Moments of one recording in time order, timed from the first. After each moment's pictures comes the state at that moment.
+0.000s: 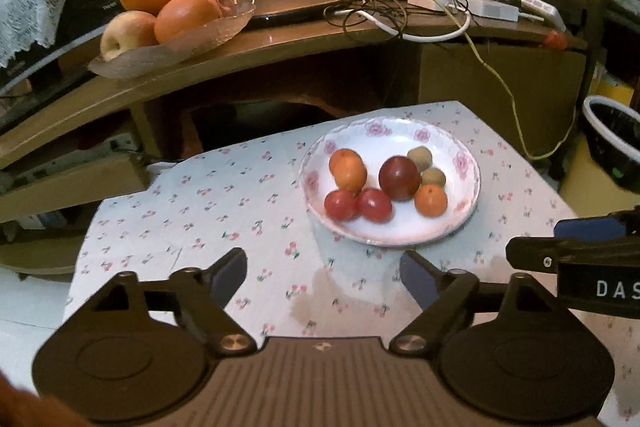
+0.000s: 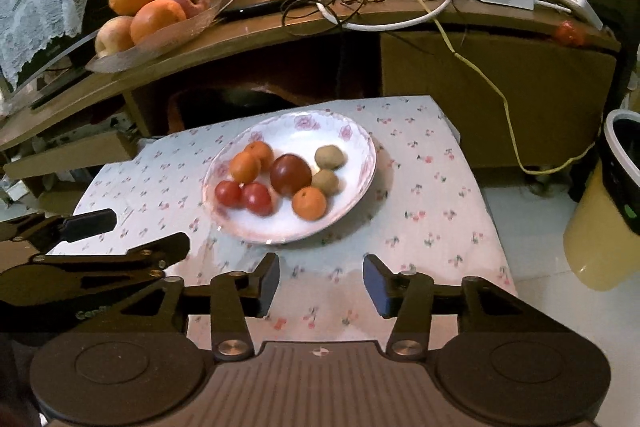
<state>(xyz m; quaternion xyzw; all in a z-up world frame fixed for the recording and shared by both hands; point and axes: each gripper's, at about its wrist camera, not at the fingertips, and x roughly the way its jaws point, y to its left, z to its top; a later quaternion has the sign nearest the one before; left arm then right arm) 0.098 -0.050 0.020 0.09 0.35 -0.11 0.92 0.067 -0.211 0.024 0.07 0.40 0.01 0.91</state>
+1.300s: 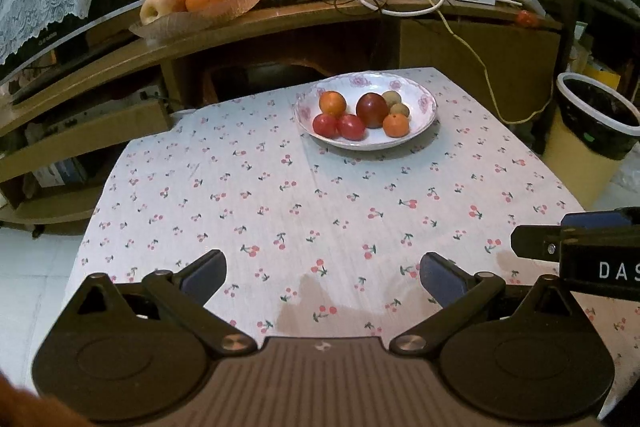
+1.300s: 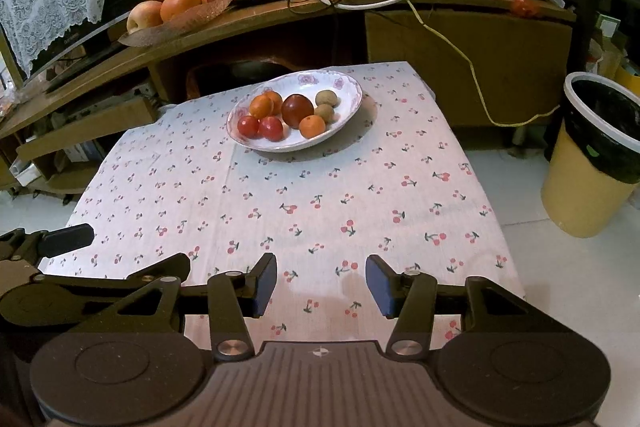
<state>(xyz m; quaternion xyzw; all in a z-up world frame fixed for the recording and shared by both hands) -0.014 -0.036 0.018 0.08 0.37 -0.10 0.92 -0.041 -0.195 0.025 0.08 0.40 -0.01 0.91</state>
